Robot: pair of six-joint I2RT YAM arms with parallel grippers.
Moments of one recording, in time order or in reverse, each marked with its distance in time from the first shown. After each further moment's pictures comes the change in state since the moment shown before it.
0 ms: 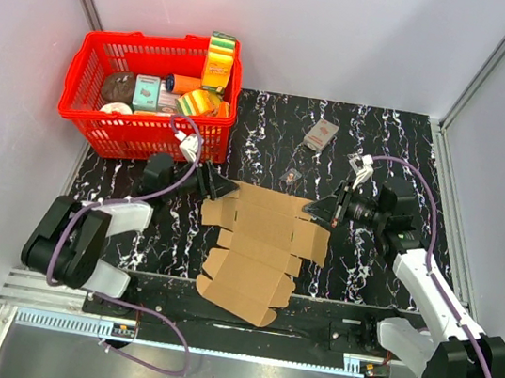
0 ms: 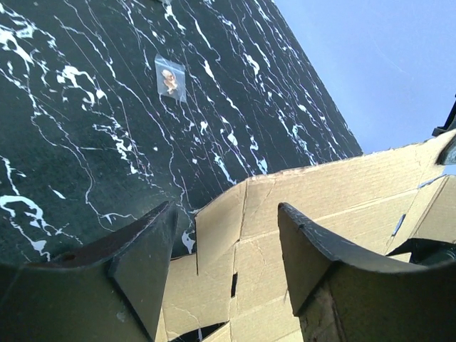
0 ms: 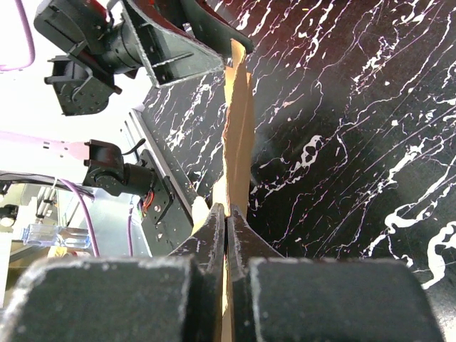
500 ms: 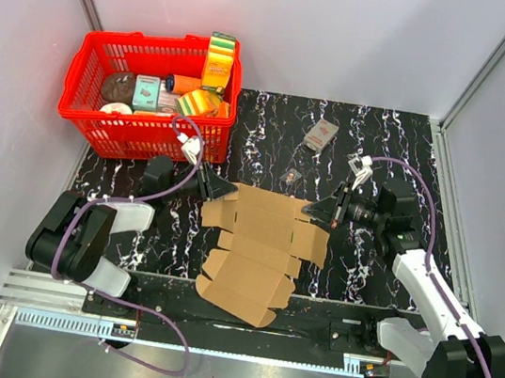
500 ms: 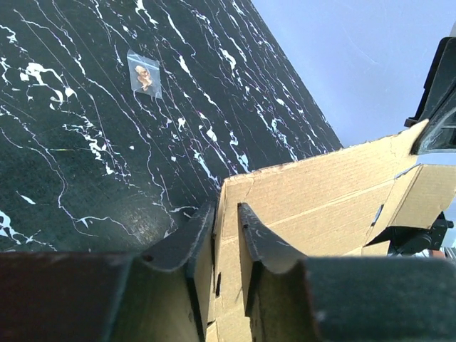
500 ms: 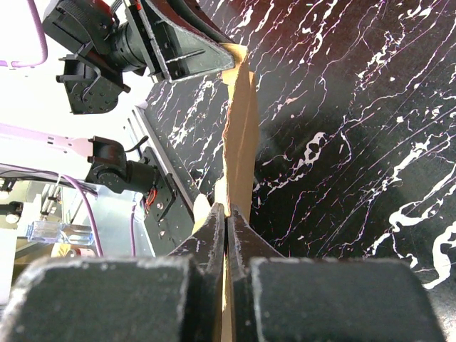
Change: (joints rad) left arm 0.000 0.064 -0.026 0.136 0.082 -0.062; right arm 0.000 0.002 -0.011 0.014 -0.017 0.008
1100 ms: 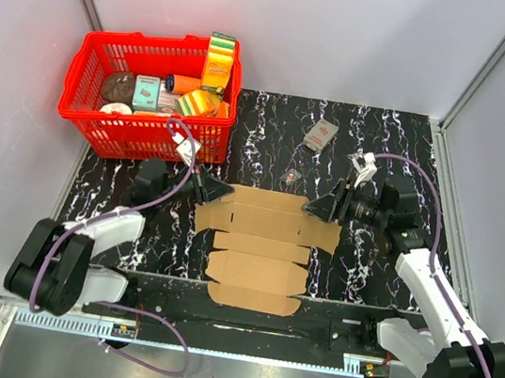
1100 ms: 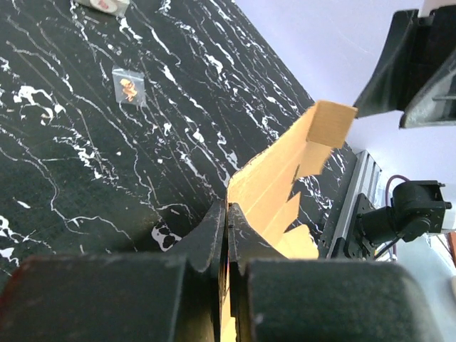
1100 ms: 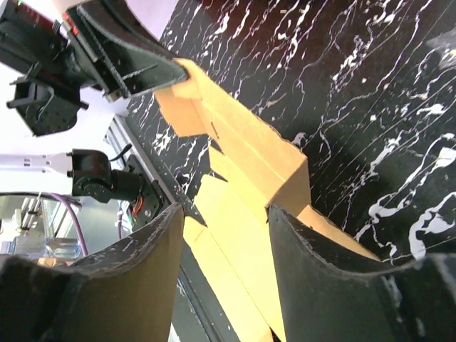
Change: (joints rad) left arm -0.014 -0.172 -0.026 -0.113 -0.001 0.058; right arm 0.000 -0.017 0.039 -0.096 0.064 -0.029
